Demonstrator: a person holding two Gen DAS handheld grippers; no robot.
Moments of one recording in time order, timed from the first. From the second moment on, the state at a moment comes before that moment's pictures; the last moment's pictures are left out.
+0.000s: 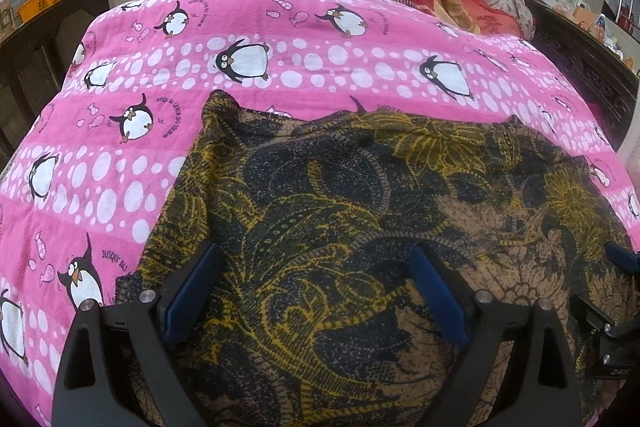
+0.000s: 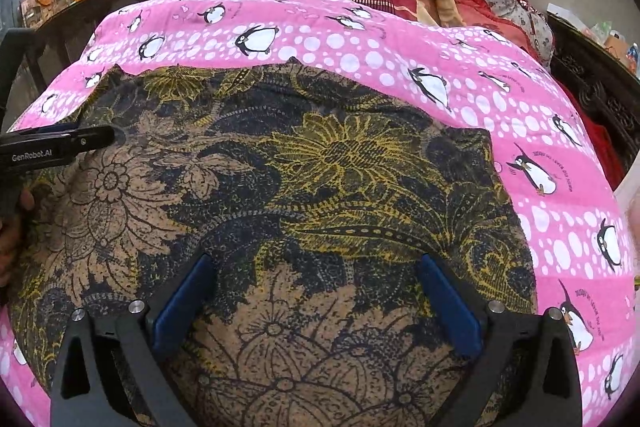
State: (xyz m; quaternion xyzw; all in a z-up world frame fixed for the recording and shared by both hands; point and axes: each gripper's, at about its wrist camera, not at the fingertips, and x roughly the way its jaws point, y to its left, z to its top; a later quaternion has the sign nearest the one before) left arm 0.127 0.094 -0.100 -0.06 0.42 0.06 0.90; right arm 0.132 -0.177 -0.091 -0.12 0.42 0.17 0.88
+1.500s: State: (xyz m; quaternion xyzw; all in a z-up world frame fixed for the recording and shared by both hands) left arm -0.051 0.153 -0.104 -0.36 0.45 -0.06 0.81; right arm 0.126 -0.180 -0.088 -0.12 0.41 0.17 0.89
